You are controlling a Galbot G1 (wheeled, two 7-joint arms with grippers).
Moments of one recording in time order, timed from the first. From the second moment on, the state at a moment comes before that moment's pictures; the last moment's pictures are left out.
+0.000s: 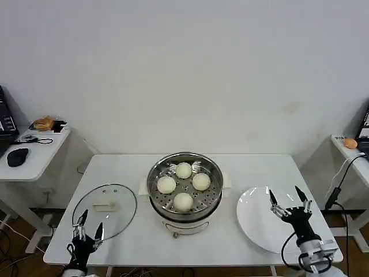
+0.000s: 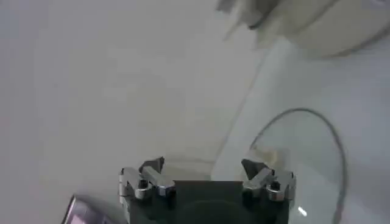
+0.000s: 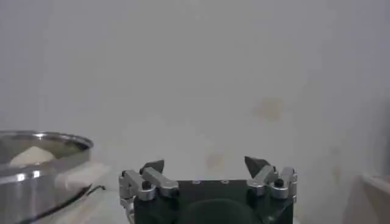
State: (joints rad) left arm 1.65 -1.16 -0.61 -1.81 0.88 0.01 -0.24; right arm -1.53 1.35 0.83 1.95 0.25 0.08 -0.25
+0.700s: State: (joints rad) left arm 1.40 -1.04 -0.52 -1.56 0.95 0.01 -0.21; right arm -1.60 1.40 0.84 1.98 0.21 0.09 -0.23
